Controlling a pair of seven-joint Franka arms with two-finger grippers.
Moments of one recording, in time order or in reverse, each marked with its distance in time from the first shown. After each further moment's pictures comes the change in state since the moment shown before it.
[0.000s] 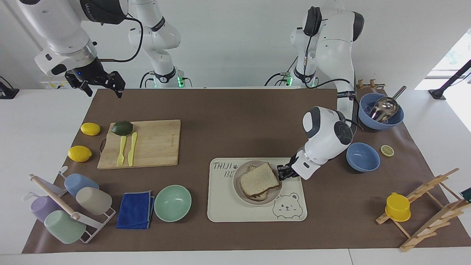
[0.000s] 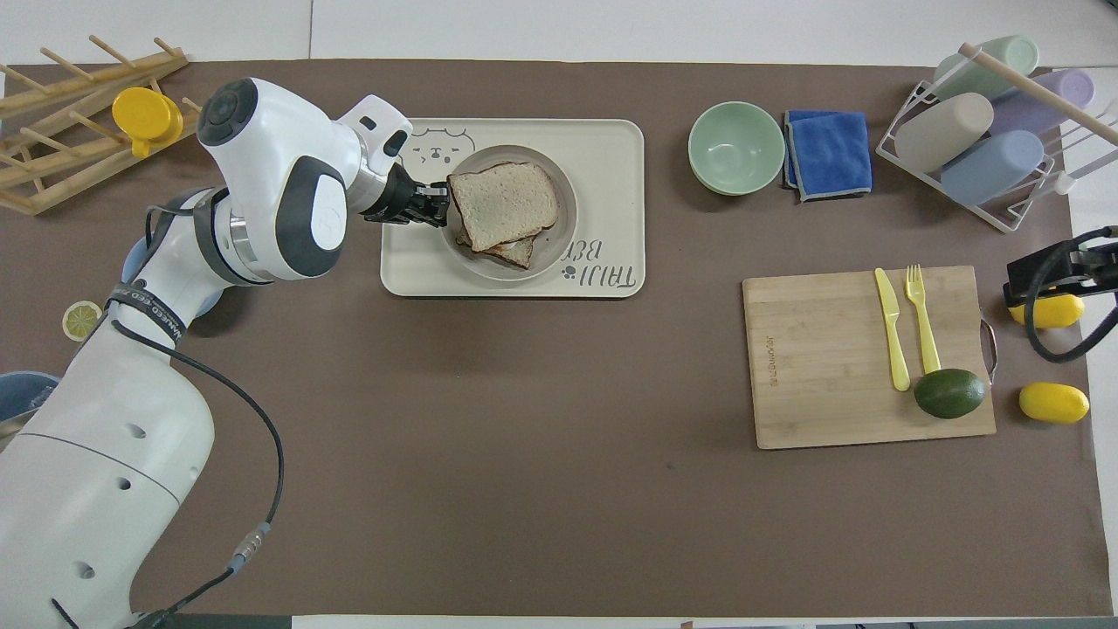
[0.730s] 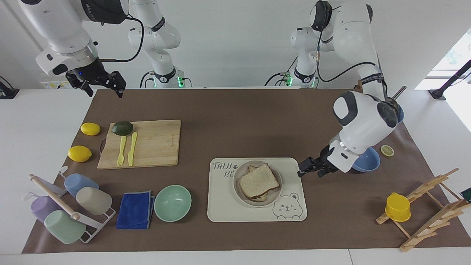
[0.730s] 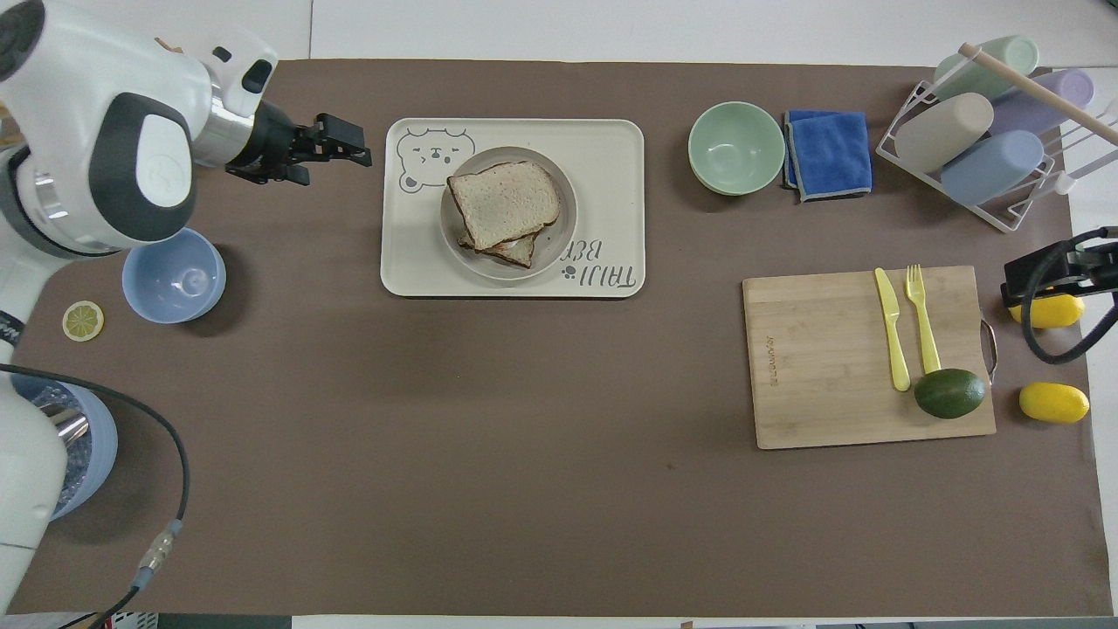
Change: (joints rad) left arm 0.100 -0.164 0.081 0.080 0.065 -0.200 0.001; right arm 0.001 0.000 0.004 0.000 0.000 0.000 0.000
